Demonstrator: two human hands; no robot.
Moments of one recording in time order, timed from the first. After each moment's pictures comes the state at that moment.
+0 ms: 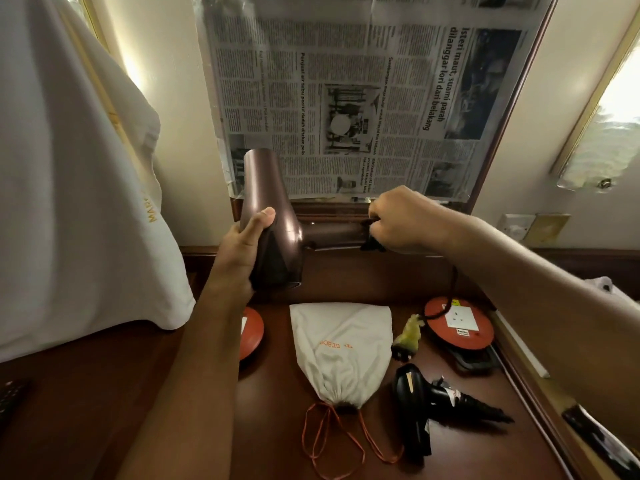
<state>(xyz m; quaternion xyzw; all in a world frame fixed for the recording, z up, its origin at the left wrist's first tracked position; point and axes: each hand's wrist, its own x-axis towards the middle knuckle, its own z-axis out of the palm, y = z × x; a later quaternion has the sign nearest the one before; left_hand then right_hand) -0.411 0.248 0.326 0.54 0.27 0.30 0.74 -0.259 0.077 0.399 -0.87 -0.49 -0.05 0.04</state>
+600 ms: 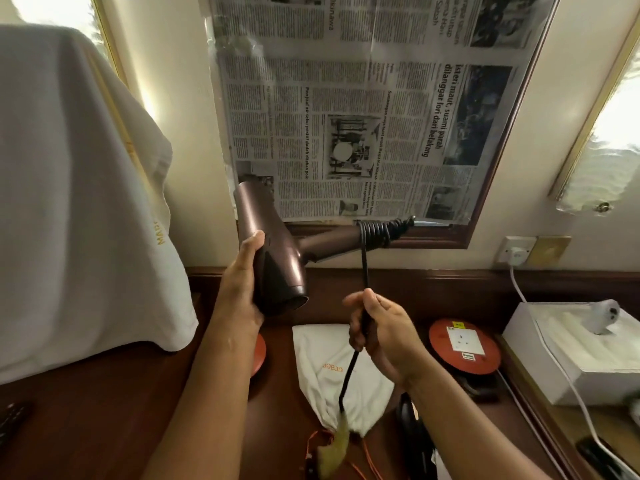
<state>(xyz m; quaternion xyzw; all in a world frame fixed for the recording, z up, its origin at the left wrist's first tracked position) -0.416 0.239 0.324 0.41 0.25 0.30 0.82 -0.316 0.063 0.272 -0.54 -0.23 0.33 0.74</state>
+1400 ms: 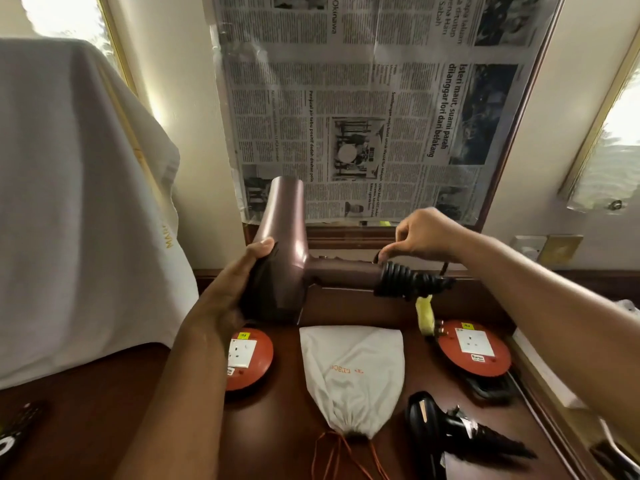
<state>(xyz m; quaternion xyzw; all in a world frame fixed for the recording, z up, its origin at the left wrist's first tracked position) -0.437 0.264 0.328 0.50 0.23 0.18 0.81 -0.200 0.071 0.389 -0.88 -0.46 0.04 0.14</state>
